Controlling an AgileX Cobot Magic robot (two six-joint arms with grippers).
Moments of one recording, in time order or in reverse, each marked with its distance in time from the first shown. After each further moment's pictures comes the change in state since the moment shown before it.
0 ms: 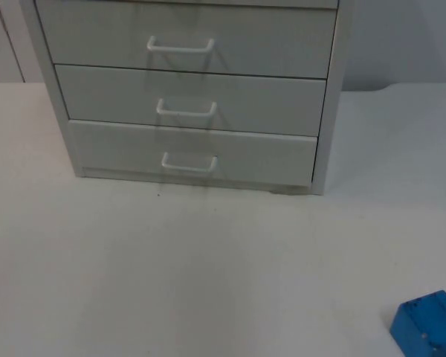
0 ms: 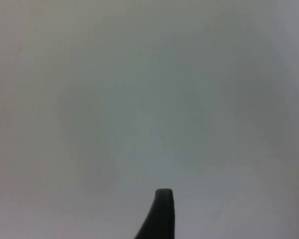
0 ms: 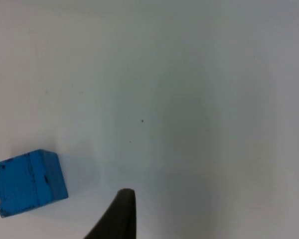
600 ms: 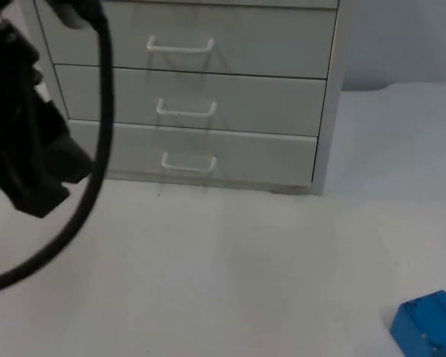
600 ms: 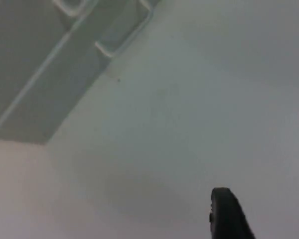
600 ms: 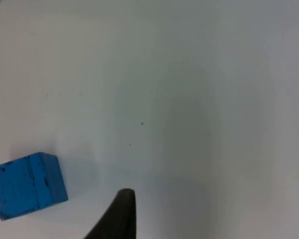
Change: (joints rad) right arm 0.000 0.002 0.000 0.000 -0.008 0.000; left arm -0.557 0.286 -0.123 0.438 -0.264 0.038
